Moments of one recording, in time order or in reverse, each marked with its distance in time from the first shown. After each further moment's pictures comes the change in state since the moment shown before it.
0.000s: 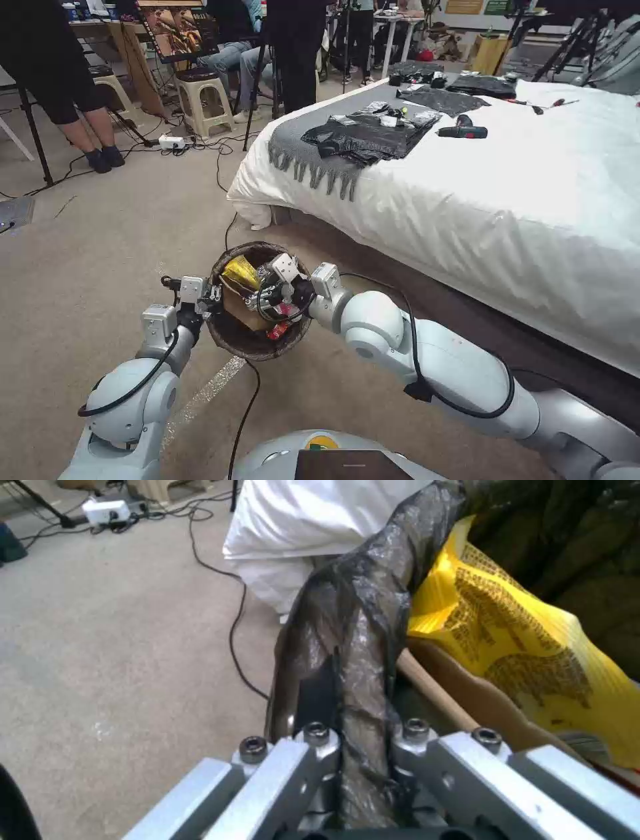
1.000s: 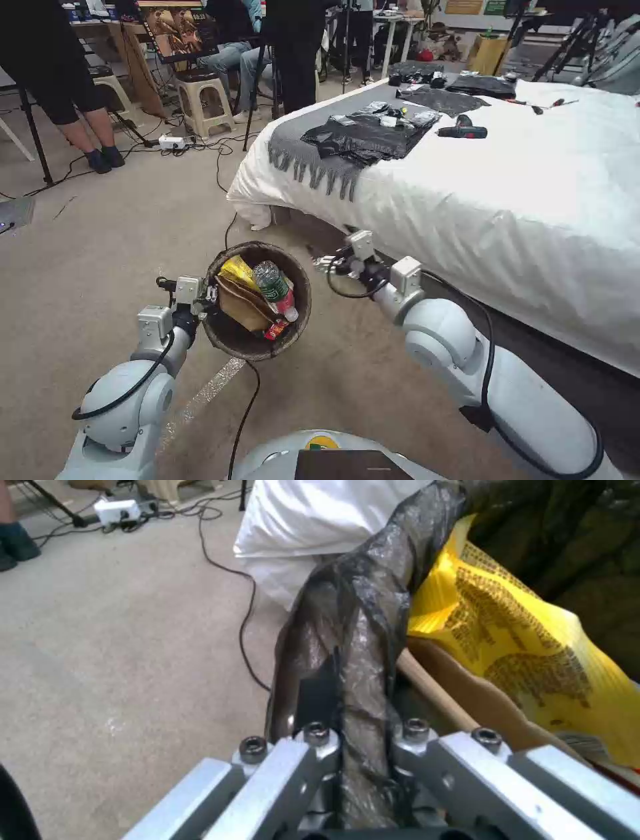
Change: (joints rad) left arm 0.014 0.002 -0.025 -0.007 -0.006 -0.002 -0.002; right arm -0.419 -0.092 0.501 0.122 -0.262 0.159 -0.007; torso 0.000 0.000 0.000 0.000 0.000
